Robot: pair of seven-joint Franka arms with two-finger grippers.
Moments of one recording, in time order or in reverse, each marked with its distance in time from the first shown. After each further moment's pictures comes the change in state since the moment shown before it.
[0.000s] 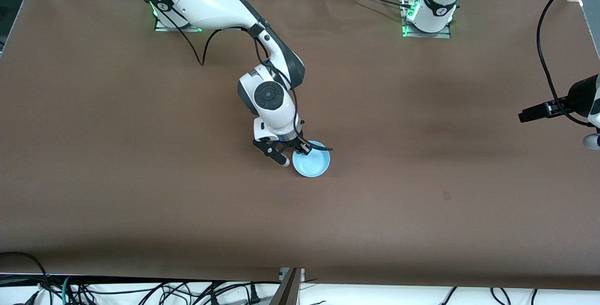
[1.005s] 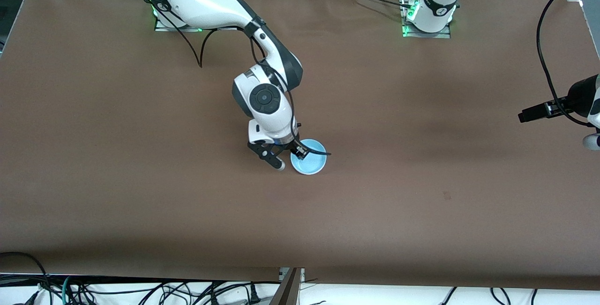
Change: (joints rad) left arm -0.001 0.001 -0.001 0.000 0.000 0.000 0.000; right arm -0.037 -0.004 -0.013 0.128 0.002 -0.183 0.000
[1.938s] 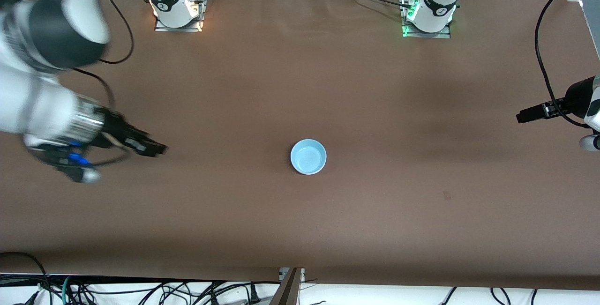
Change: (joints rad) left arm -0.001 0.005 -0.002 0.000 0.000 0.000 0.000; right arm -0.515 -0.345 -0.019 0.178 0.145 -0.712 -0.655
